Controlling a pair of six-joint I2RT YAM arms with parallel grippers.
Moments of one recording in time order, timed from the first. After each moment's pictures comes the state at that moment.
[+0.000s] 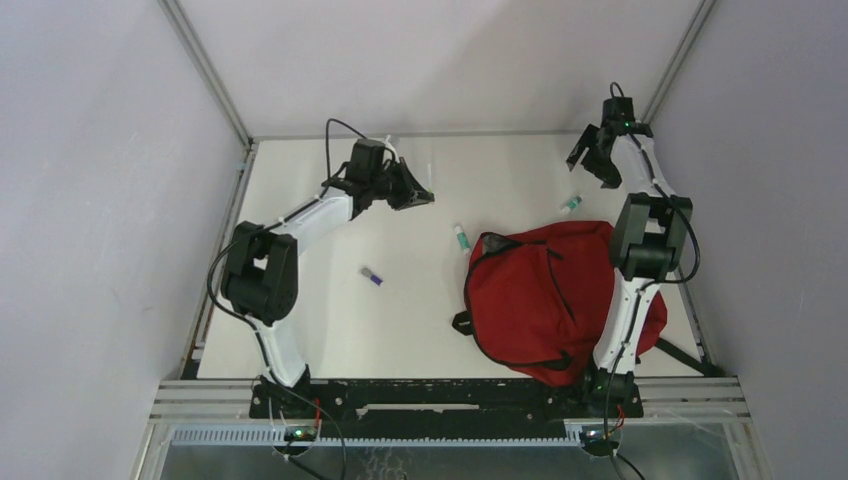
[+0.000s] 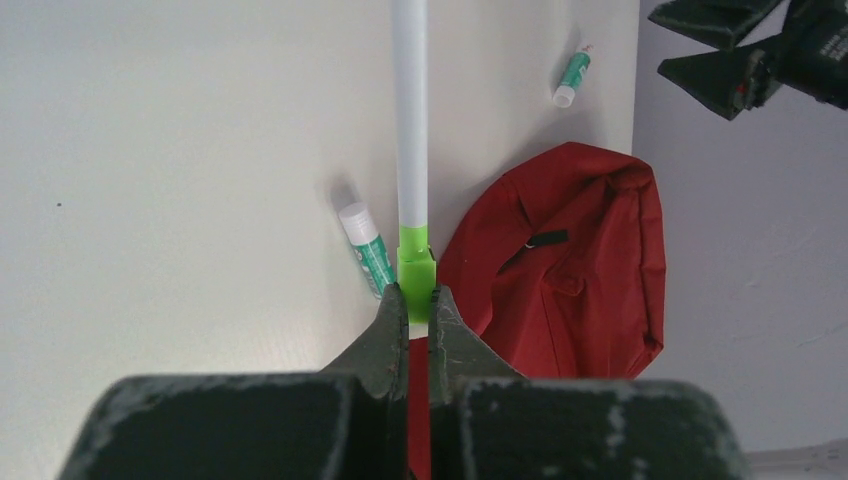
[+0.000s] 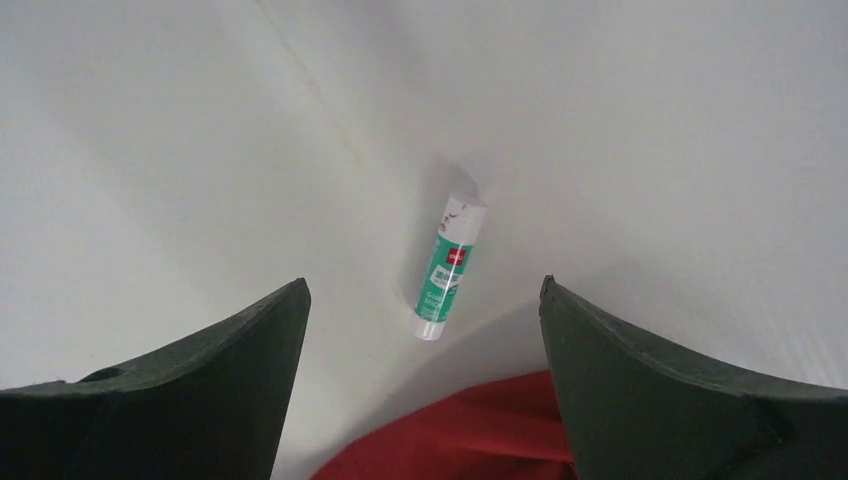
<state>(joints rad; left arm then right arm) -0.40 1.86 1.37 -0.15 0.42 -0.76 -0.13 2.15 1.92 -0.80 0.05 0.42</state>
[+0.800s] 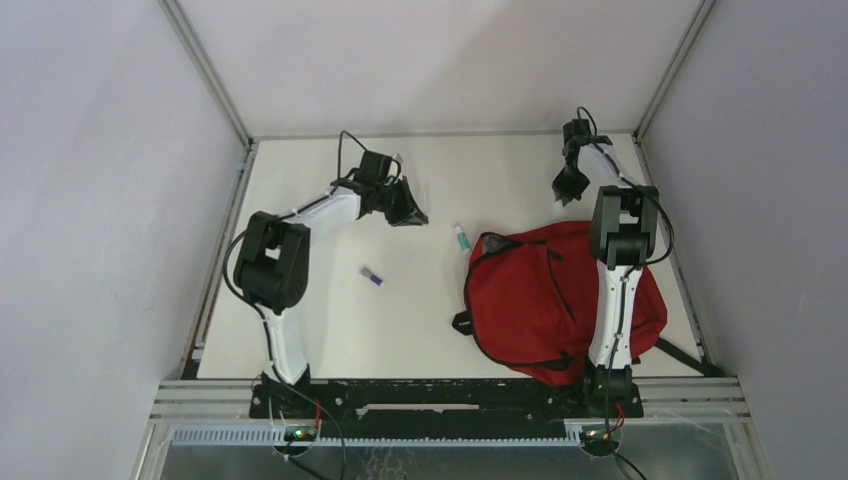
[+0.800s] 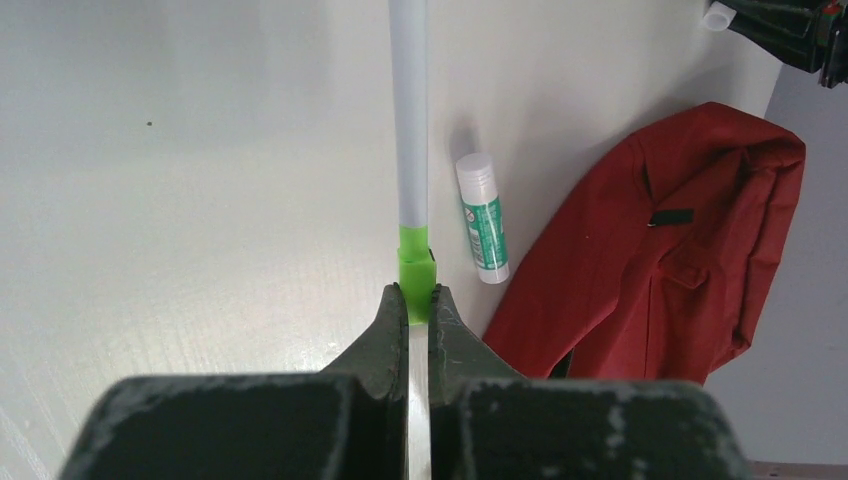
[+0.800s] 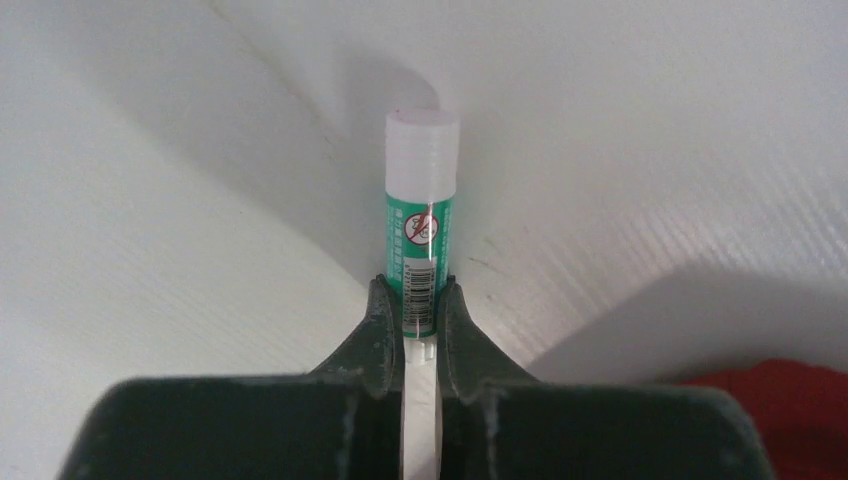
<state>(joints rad) -0.40 1.96 1.40 -0.32 0.39 -0.67 -0.02 2.35 1.97 -0.89 0.21 0.69</state>
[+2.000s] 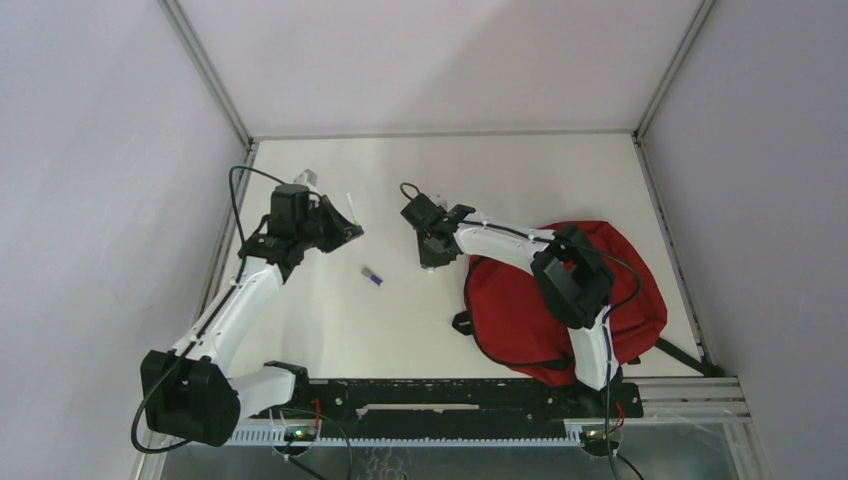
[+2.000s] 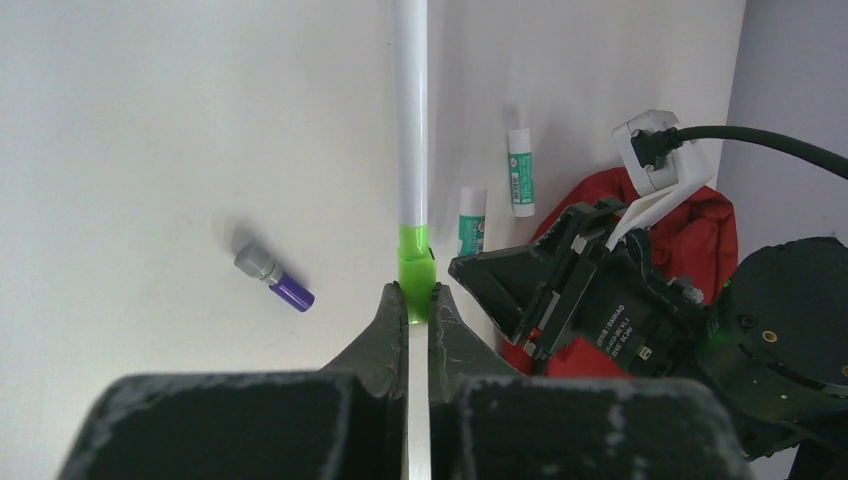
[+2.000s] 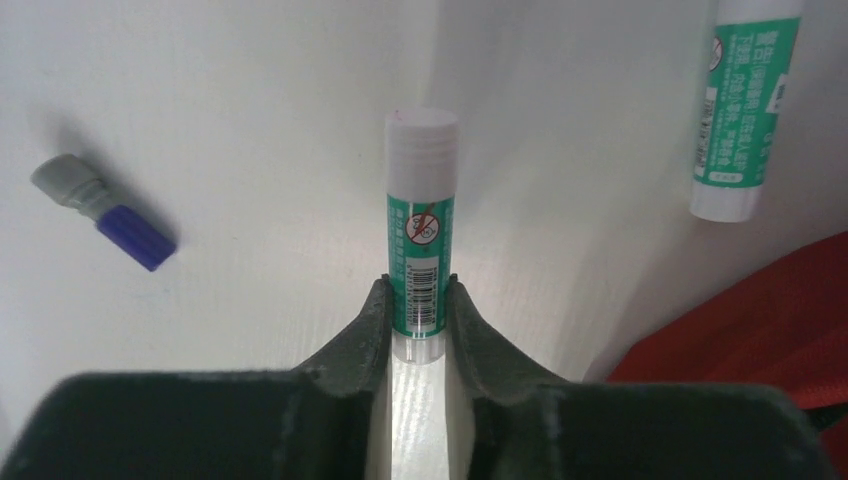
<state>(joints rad) -0.21 1.16 0.90 -0.40 0.22 -0.70 0.82 2.01 1.52 -0.66 0.16 0.64</state>
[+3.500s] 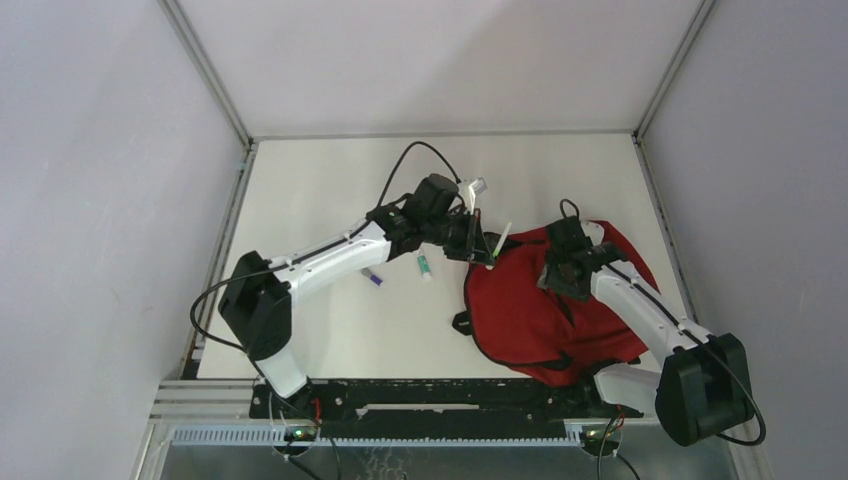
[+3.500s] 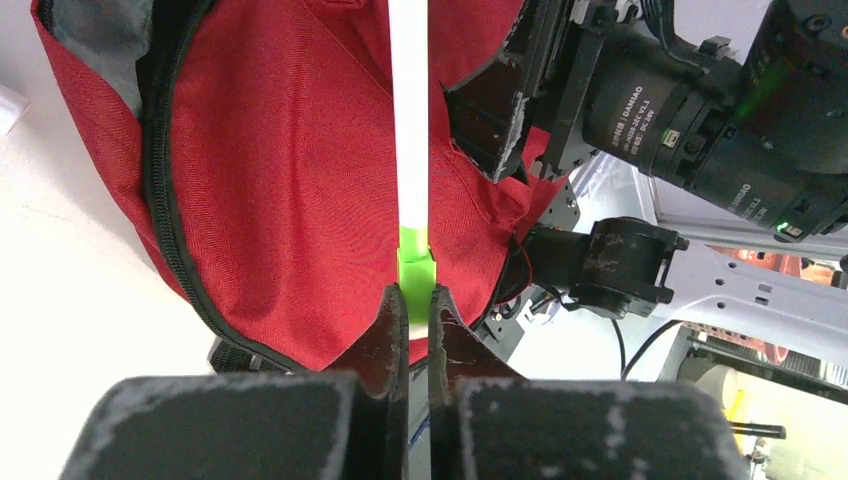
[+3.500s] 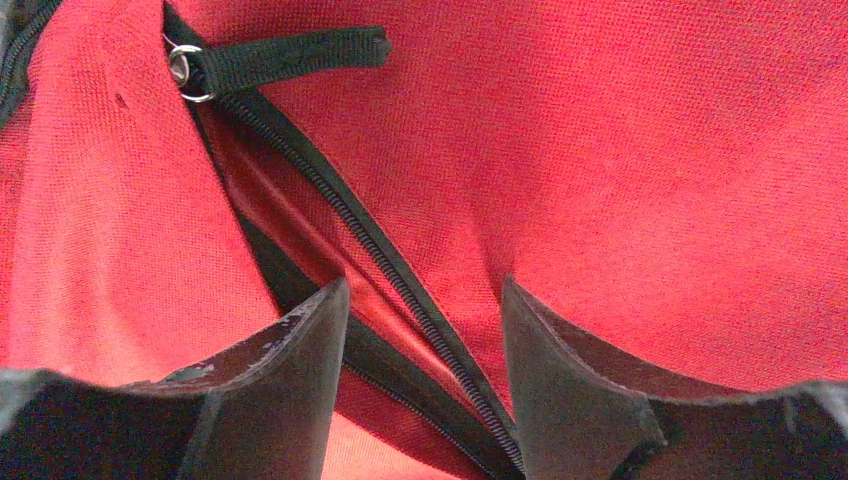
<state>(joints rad) -0.84 1.70 1.37 -0.34 0.43 -0.64 0.32 1.17 0.76 -0.81 0.27 0.67</state>
